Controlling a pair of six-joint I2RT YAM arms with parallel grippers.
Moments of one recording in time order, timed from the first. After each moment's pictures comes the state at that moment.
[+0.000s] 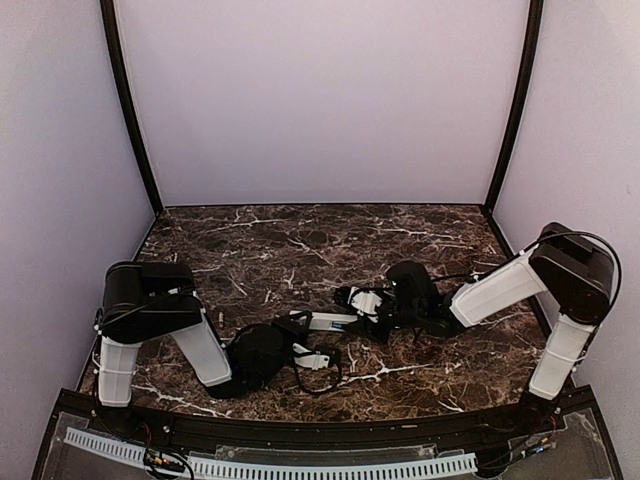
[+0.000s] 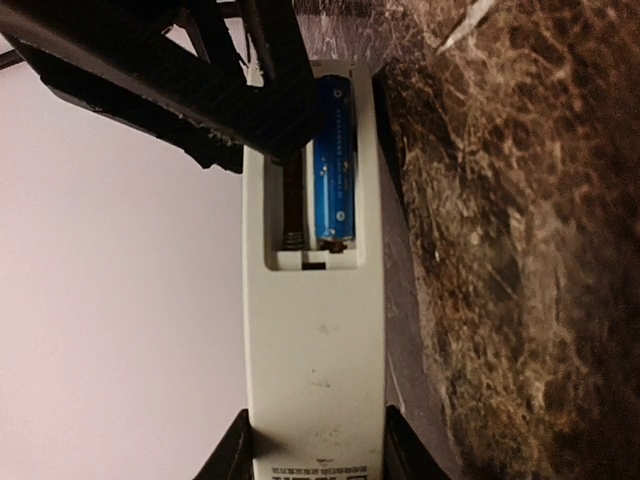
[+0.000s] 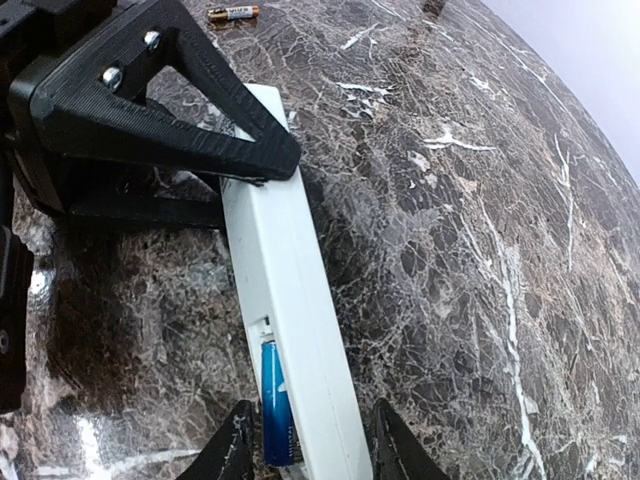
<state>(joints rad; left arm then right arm) -1.14 2.11 0.62 1.23 -0.63 1.43 0.85 1.76 0.72 0.41 -0.27 -0.46</state>
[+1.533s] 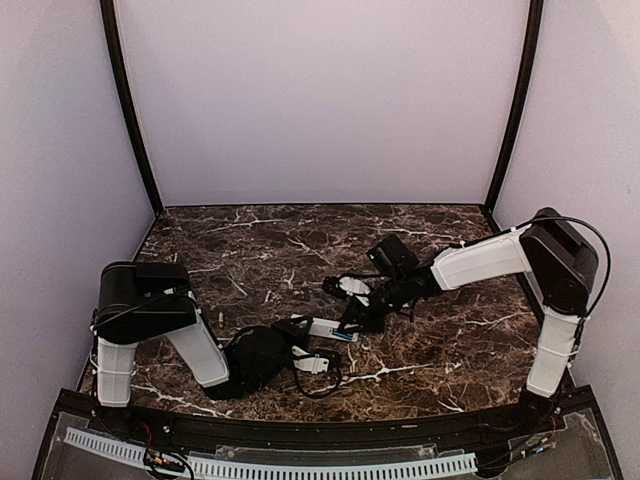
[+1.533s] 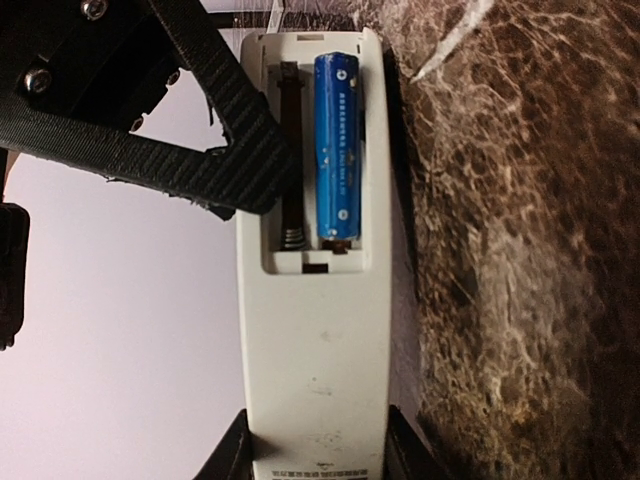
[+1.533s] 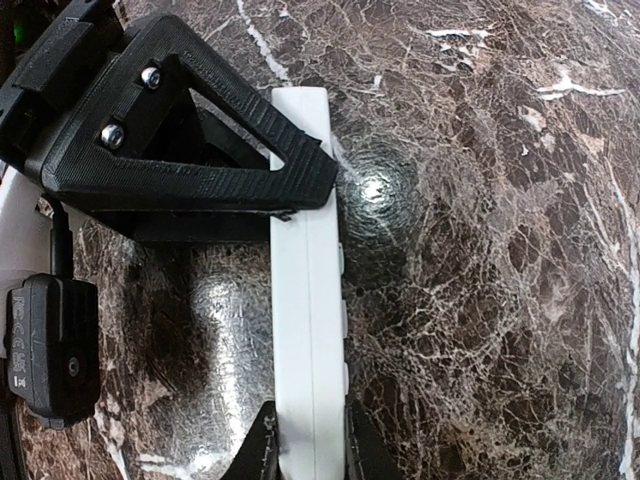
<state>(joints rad) -1.16 2.09 0.60 1.18 -0.60 1.36 0.78 1.87 1.06 -0.17 -0.56 -0.41</state>
